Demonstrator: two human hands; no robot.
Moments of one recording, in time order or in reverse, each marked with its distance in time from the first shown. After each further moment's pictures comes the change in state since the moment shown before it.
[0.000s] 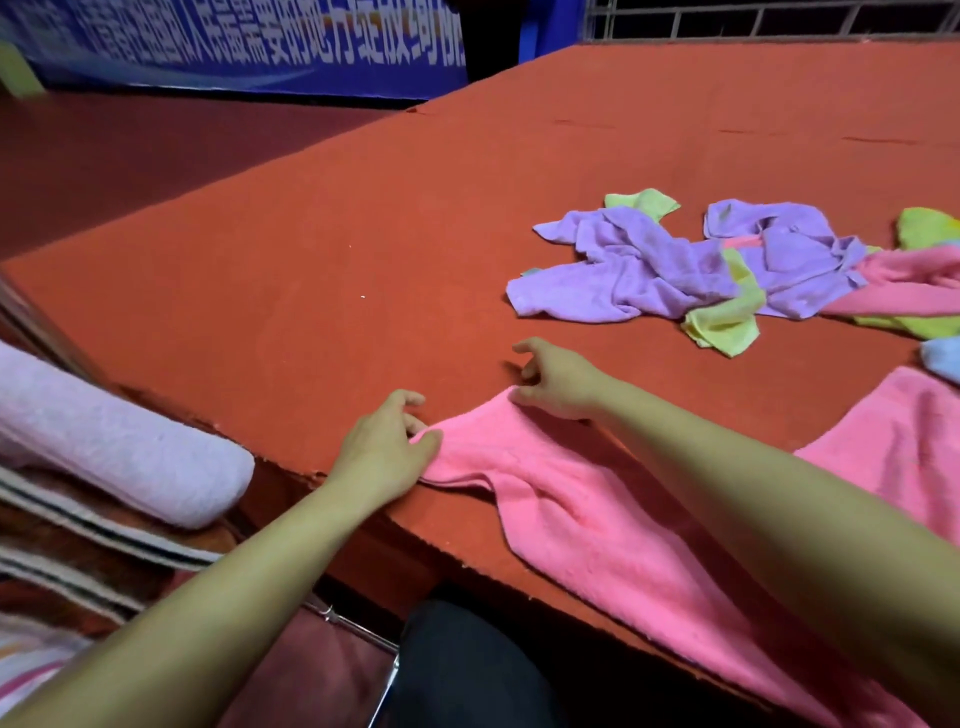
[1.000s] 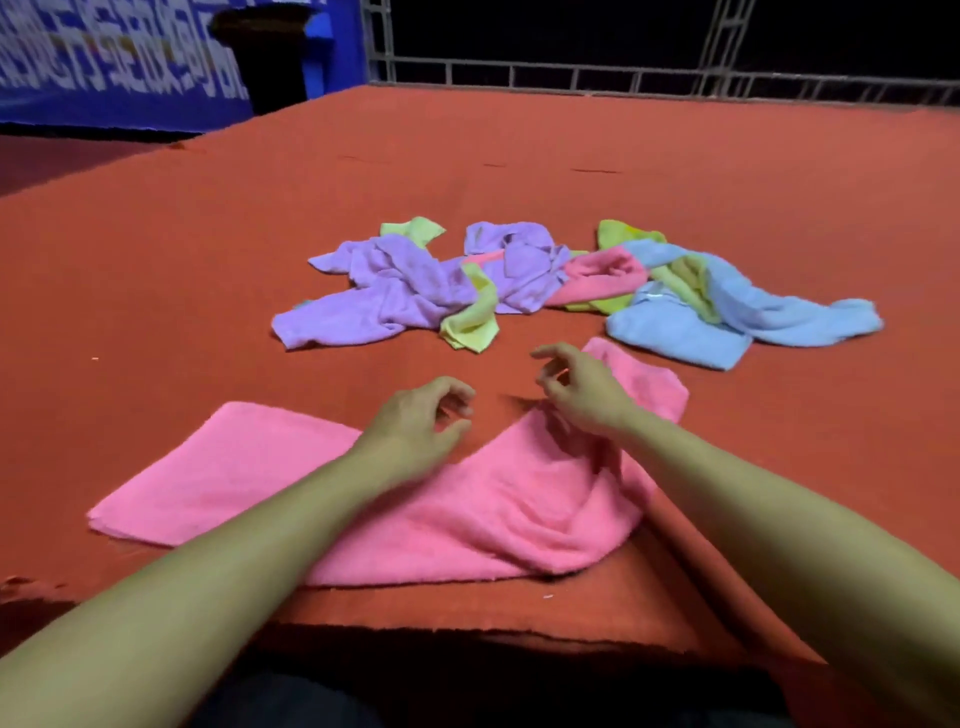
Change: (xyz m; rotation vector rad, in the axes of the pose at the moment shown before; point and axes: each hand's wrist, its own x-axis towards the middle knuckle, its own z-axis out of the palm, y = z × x) left_hand -0.017 0.210 0.118 -0.164 -0.289 0.662; right_hand -0.198 0.165 -0.111 0.084 0.522 0.280
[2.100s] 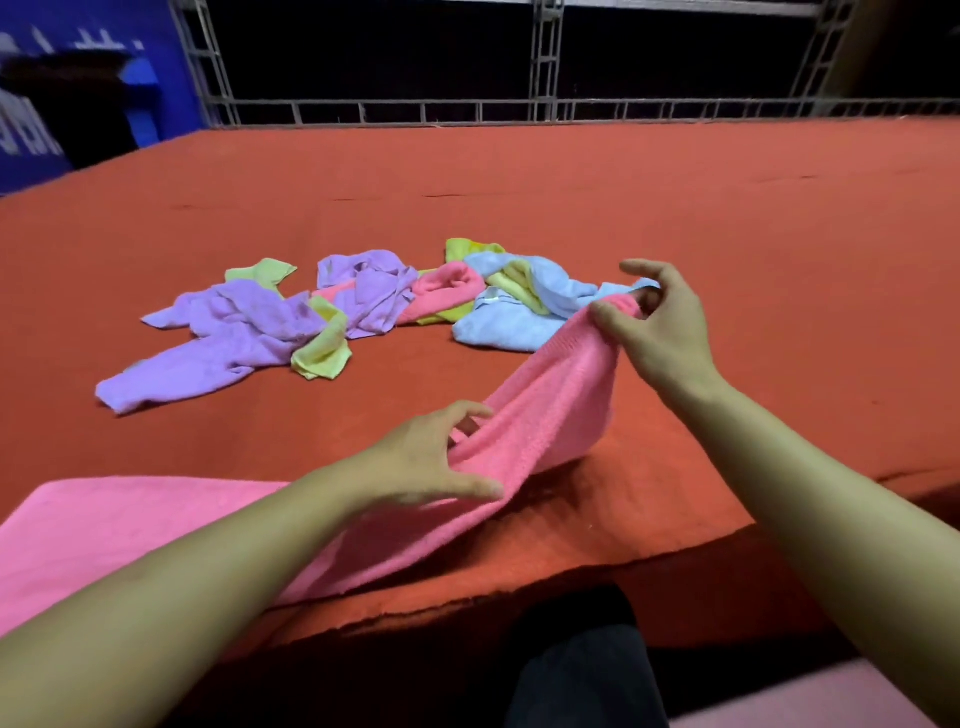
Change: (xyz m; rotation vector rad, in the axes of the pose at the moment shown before) left_hand 0.009 0.133 0.076 0.005 -0.492 0.224; right_hand -0.140 0.034 -0.206 0.311 0.736 0.093
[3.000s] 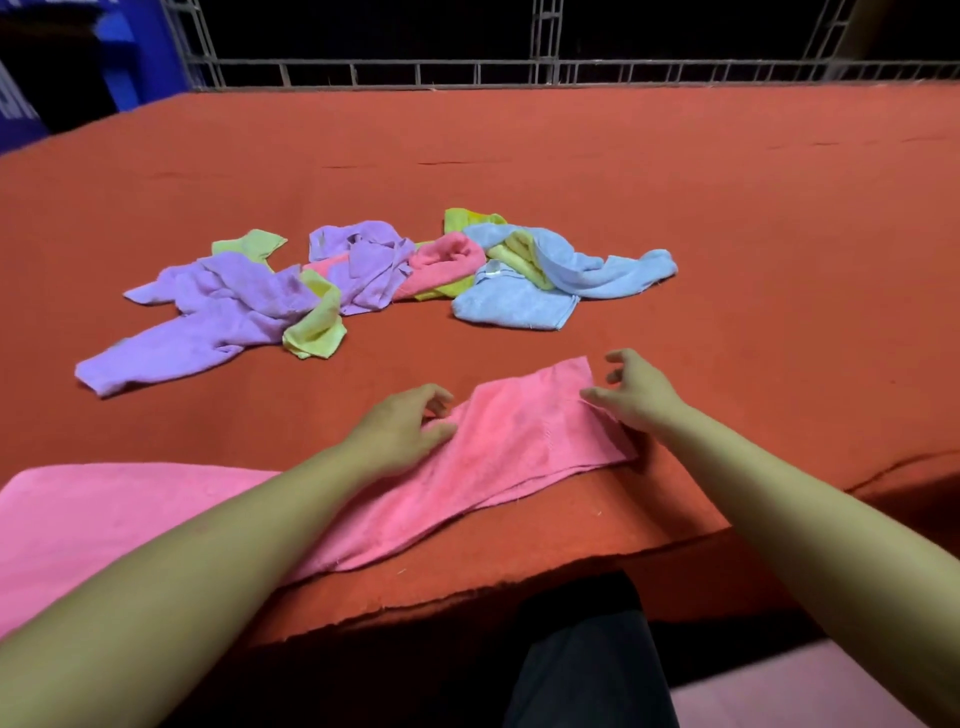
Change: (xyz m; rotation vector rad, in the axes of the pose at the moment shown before) left_hand 0.040 -0.072 0.017 0.126 0.198 -0.109; right_hand -0.020 0.105 0.022 -0.583 -0.413 0.418
